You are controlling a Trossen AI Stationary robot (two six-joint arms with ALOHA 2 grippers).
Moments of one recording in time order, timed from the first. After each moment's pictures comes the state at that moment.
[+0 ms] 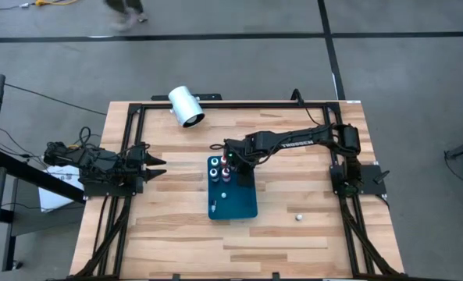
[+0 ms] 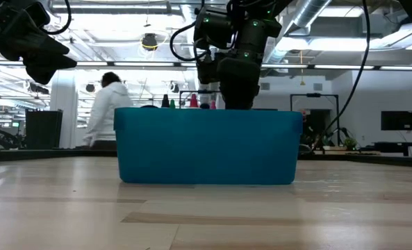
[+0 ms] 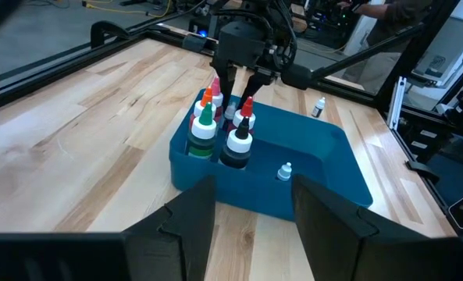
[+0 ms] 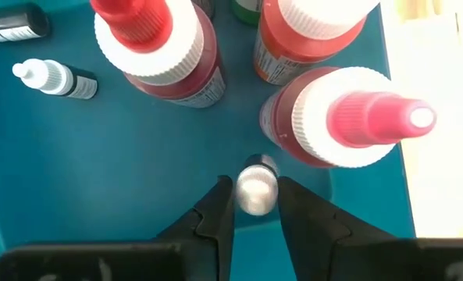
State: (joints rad) left arm -0.31 0.00 0.28 -0.51 -0.40 -0.37; right arm -0.07 1.99 1.51 -0.82 -0.05 0.03
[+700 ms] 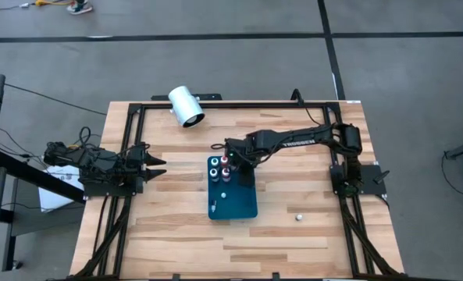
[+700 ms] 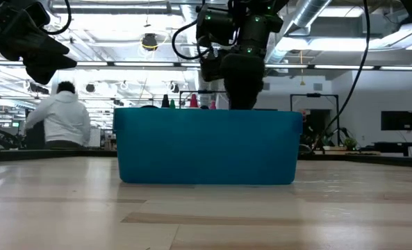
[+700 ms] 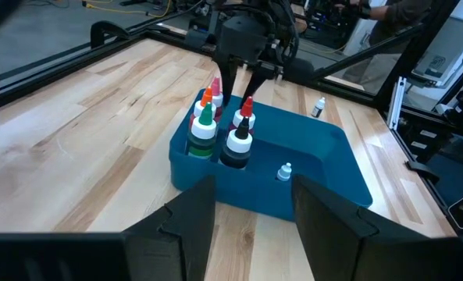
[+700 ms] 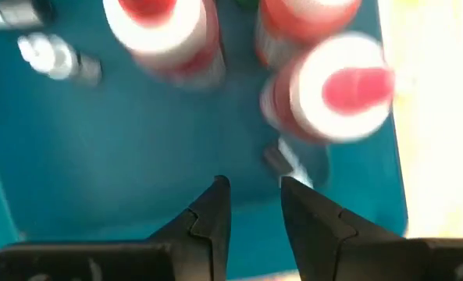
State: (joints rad) left arm -0.31 0.00 0.28 -0.51 -0.40 -0.37; right arm -0.07 1.97 1.52 -0.87 -0.05 0.03
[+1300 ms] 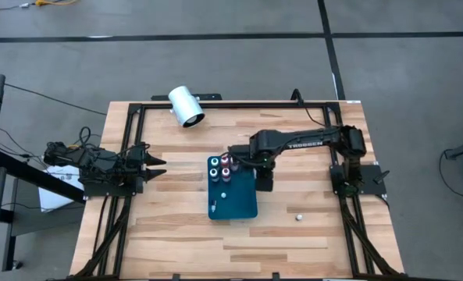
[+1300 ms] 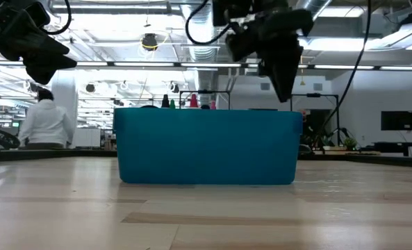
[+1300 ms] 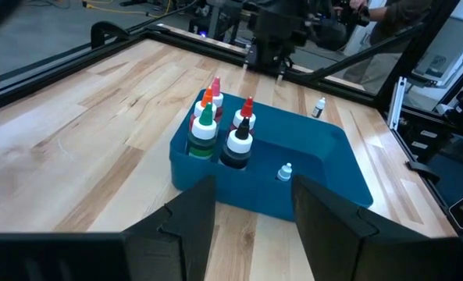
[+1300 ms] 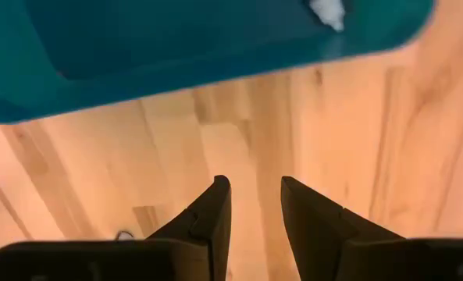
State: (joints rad) left arm -0.31 0.00 0.28 -0.51 -0.40 -0.37; right arm 0.00 1.95 1.69 -1.41 -0.05 0.08
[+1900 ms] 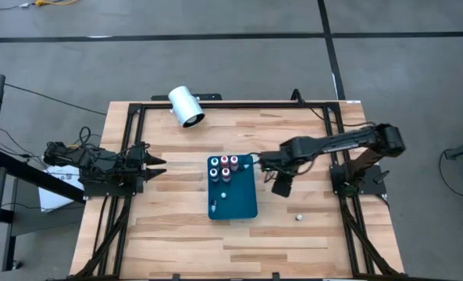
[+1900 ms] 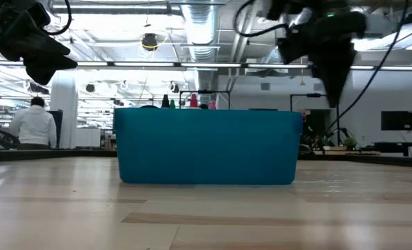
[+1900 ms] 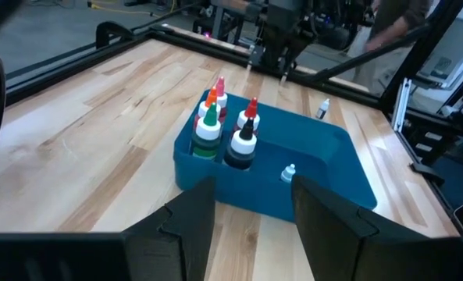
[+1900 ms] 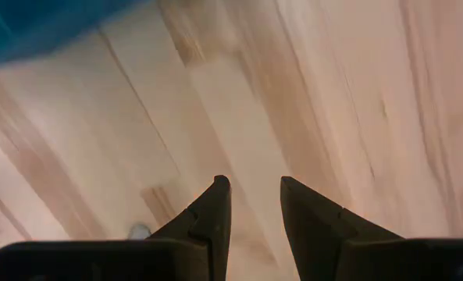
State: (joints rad) left arm -0.31 0.01 0.28 -0.51 -0.42 -0.37; right arm 0.06 1.58 1.21 -1.17 -0.05 0.40
